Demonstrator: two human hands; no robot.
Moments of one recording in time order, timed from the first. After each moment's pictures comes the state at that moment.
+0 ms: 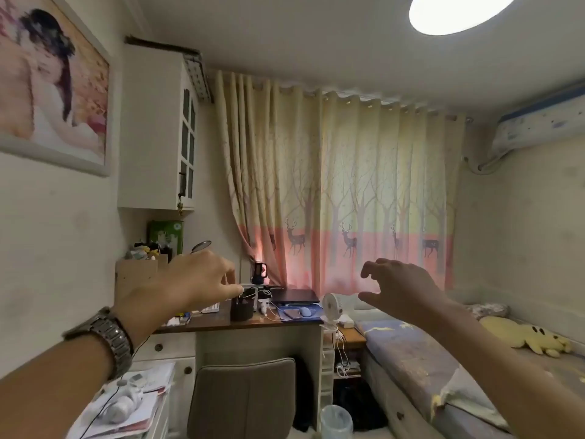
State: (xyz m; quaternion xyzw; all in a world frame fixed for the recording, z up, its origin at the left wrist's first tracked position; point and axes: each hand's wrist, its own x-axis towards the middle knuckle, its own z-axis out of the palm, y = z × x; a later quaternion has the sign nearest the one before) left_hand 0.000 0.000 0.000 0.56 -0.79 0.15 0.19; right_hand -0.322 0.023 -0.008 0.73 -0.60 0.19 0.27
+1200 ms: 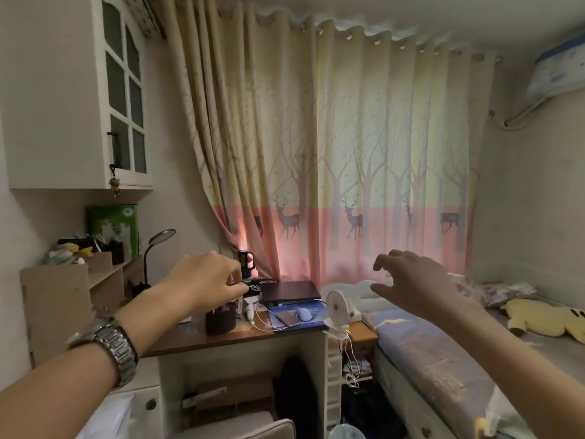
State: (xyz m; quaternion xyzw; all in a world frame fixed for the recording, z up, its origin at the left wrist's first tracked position) left_hand -0.075 -0.410 -0.030 0.55 -0.81 0.16 0.15; right_hand -0.394 -0.380 -0.046 0.70 -0.64 0.20 0.26
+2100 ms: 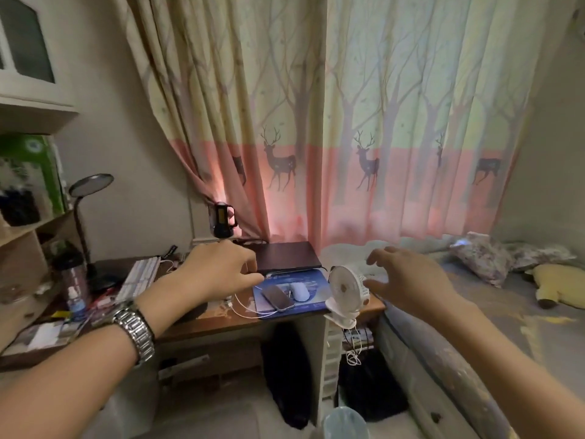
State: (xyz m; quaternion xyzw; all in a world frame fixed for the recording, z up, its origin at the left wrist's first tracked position) left_hand -0.158 -0.792 -0.125 0.53 -0.84 0.08 0.10; right_hand -0.449 -0.737 -0.141 0.71 -0.66 0.19 0.16
